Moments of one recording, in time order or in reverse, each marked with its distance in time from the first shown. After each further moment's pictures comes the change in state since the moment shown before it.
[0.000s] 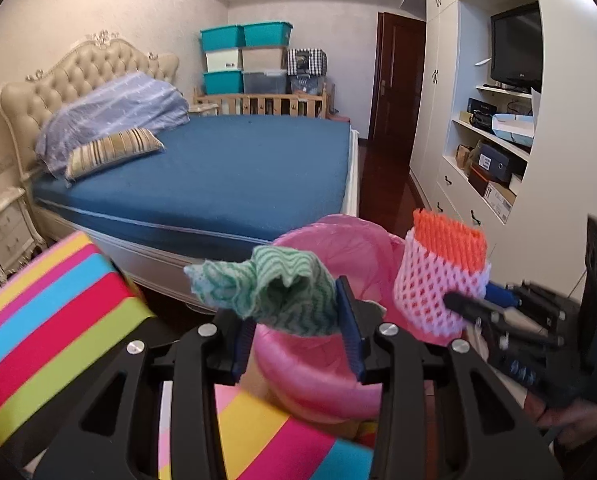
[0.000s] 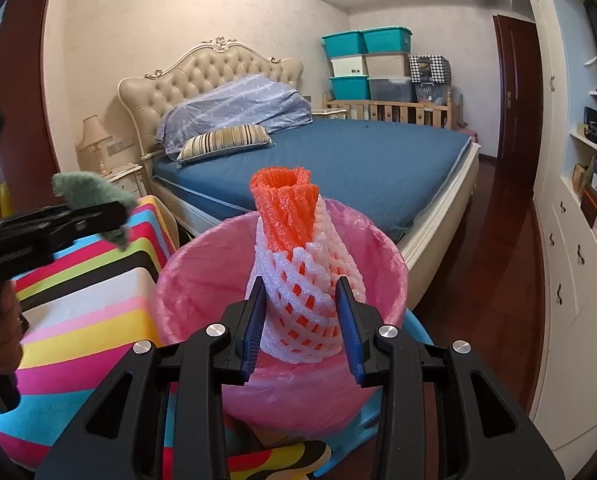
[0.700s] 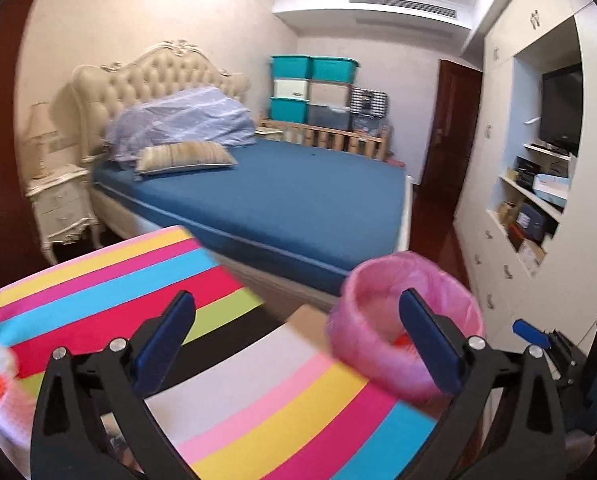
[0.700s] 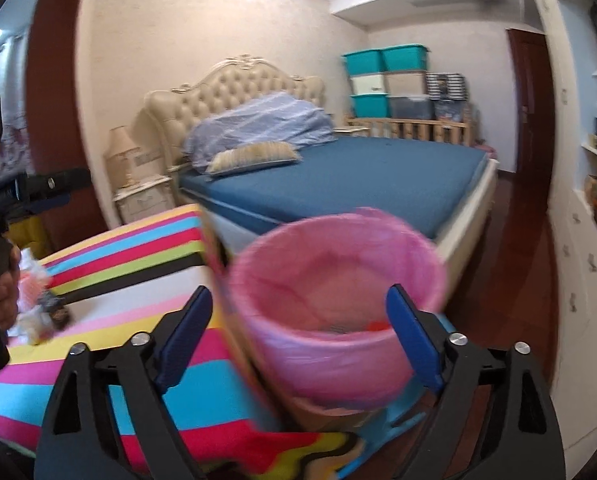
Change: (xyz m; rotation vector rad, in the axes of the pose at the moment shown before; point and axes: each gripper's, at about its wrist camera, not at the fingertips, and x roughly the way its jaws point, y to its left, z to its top) left arm -0.150 0.076 -0.030 -0.154 -0.152 0.213; right arm -0.065 0.054 -0.018 -0.023 -0.071 0.094
